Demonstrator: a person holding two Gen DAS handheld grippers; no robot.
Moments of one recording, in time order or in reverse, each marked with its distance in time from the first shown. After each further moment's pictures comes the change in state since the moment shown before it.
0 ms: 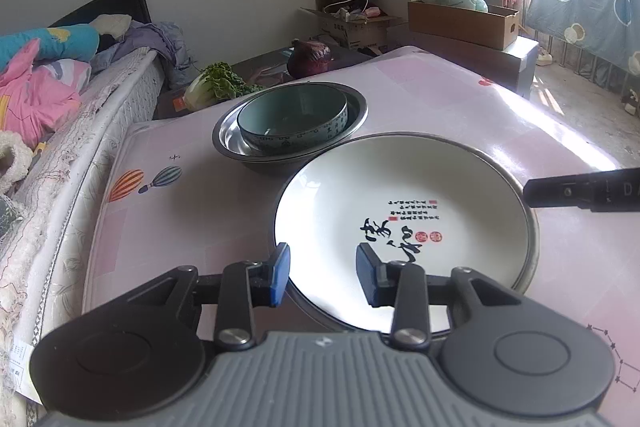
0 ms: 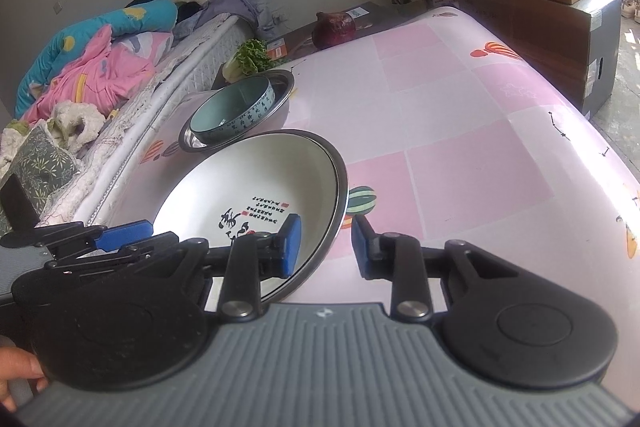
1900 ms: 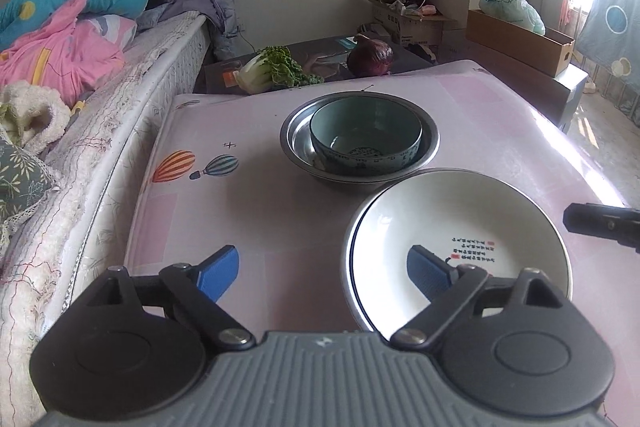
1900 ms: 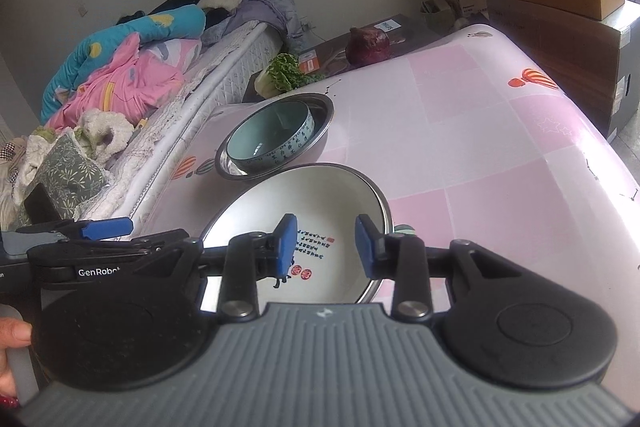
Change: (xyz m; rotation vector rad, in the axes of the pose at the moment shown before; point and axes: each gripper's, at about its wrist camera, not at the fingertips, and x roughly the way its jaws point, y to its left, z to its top) left arm -0.005 0.052 0.036 -0.174 0.077 0.060; right arm -0.005 0.017 0.040 -0.027 -0.011 0.100
